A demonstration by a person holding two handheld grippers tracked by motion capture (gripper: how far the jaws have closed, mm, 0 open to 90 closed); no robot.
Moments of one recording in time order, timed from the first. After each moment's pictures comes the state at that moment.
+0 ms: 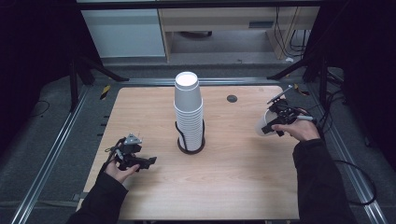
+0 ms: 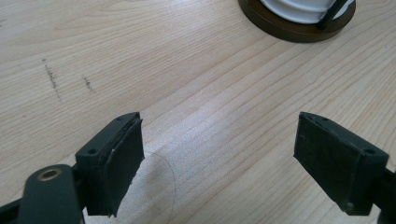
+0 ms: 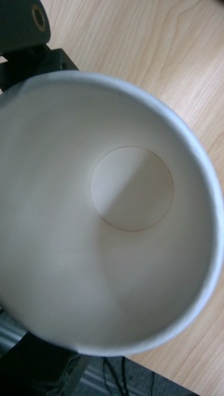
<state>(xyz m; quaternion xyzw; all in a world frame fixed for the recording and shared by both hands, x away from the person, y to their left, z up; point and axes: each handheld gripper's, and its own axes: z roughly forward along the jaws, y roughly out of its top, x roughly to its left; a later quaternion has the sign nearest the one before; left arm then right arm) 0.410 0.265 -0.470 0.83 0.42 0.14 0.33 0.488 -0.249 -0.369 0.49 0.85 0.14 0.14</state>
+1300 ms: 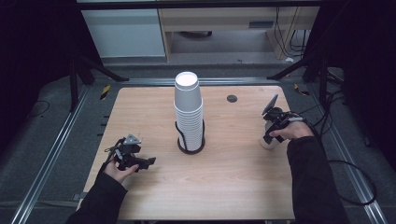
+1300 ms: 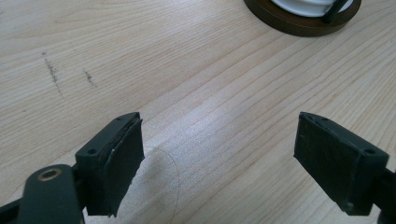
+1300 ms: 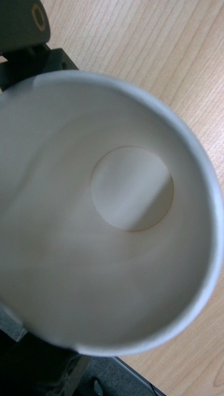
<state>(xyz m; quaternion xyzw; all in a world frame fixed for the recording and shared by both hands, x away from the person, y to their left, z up) 0.411 0.267 -0.472 0.84 0.42 0.13 0.33 0.509 -0.249 -0.415 0.46 0.88 0.01 0.10</state>
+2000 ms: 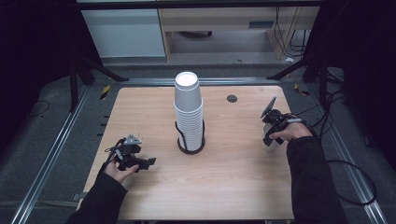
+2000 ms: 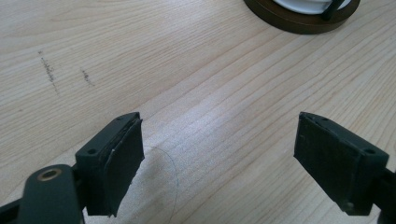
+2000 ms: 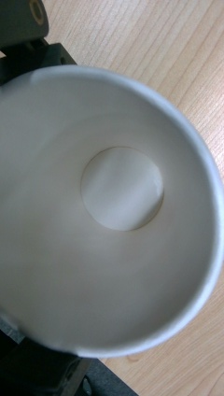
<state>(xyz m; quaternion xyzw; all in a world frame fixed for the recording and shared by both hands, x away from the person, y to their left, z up) 0.411 0.267 -0.473 0.84 0.42 0.13 0.33 0.509 -0.248 -0.423 0.43 0.90 0.01 0.10</state>
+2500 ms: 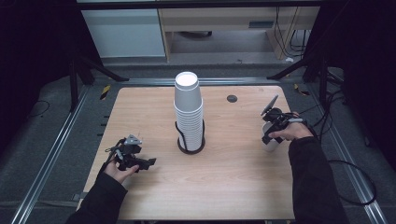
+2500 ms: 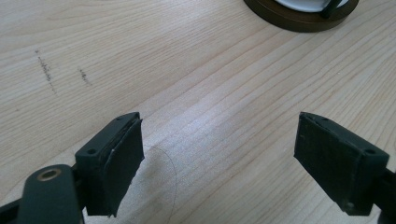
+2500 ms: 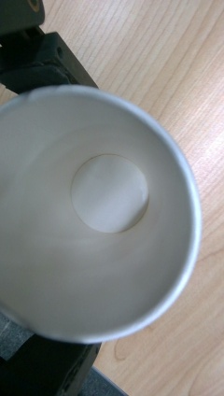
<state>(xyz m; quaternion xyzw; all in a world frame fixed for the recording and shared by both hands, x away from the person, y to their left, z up) 0.411 0.267 -0.474 0.84 0.42 0.13 0.32 0.508 -0.249 -0.417 0.44 0.89 0.04 0.10</state>
